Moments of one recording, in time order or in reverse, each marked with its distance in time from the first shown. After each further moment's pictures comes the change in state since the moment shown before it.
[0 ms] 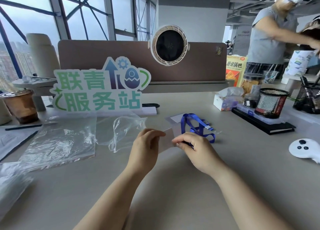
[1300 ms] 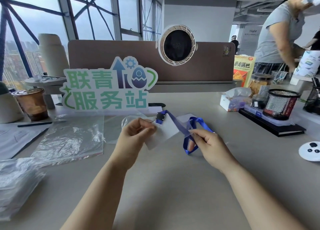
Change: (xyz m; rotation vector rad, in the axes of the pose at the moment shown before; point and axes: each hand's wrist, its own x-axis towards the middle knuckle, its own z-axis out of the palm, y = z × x) left_hand 0.012 -0.002 -0.051 -0.788 -0.053 -0.275; right_hand 0.004 -0.003 -0.008 0.181 0.042 0.085
